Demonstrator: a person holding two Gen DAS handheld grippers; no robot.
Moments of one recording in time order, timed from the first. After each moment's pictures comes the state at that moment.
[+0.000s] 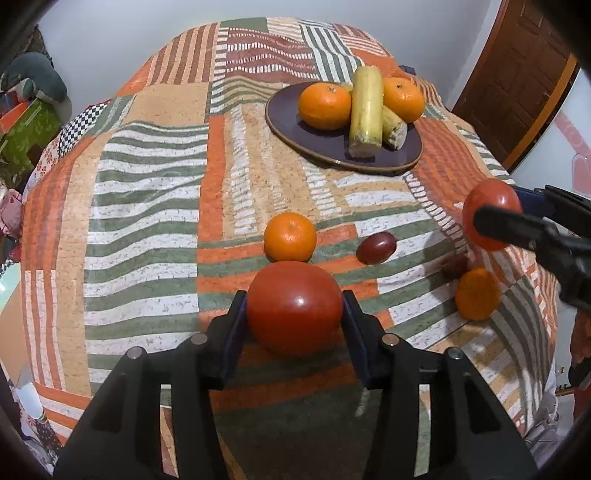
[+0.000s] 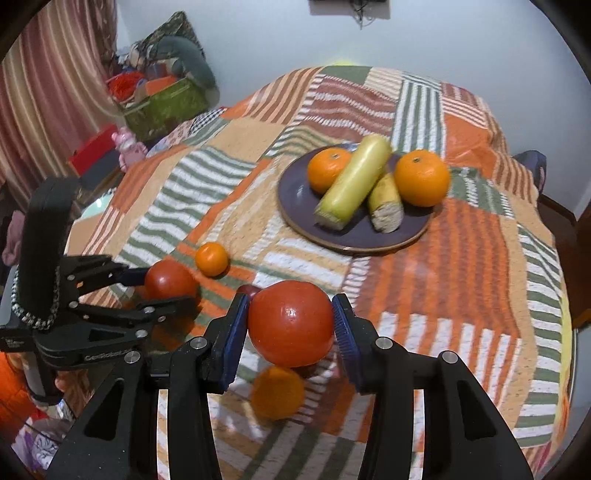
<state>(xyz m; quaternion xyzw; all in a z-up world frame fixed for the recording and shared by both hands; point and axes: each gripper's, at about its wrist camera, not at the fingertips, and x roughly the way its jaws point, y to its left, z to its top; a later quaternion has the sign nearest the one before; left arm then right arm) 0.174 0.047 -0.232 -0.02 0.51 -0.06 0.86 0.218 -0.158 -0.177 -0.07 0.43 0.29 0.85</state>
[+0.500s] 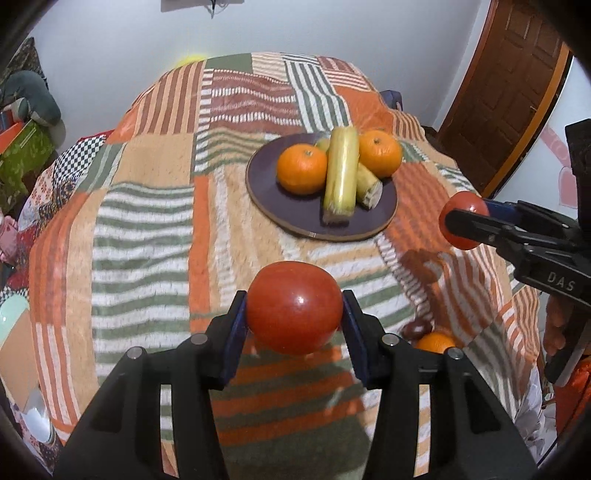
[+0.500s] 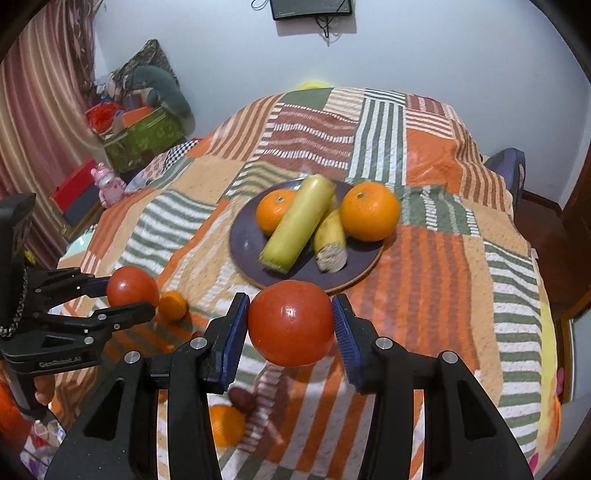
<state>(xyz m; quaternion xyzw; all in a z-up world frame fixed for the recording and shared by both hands) 0.203 0.033 -0.187 -0.02 0.47 -0.08 0.88 0.254 -0.190 -0.158 -0.04 0.41 0.26 0.87</state>
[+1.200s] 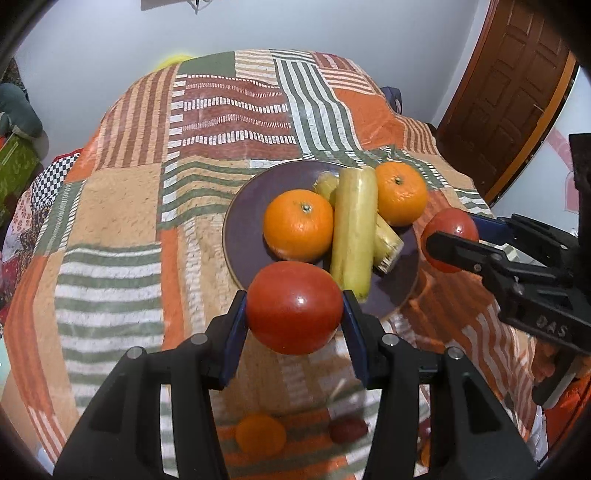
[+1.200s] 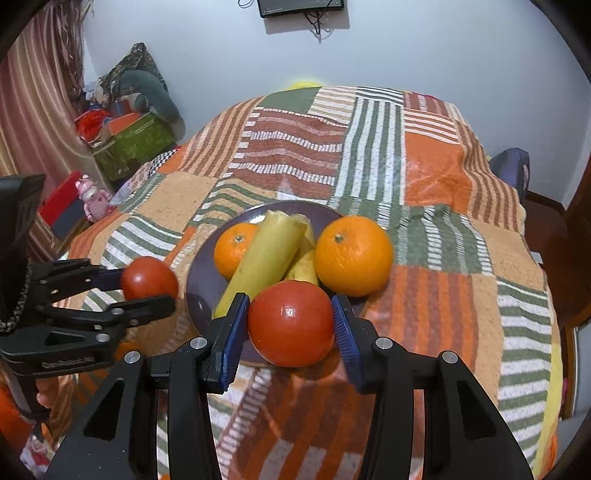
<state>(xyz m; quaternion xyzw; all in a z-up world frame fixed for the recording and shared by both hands) 0.306 0.019 -0.202 -0.02 0.48 -0.09 0.87 0.322 -0.186 -0.169 -0.04 0.41 0.27 0.87</state>
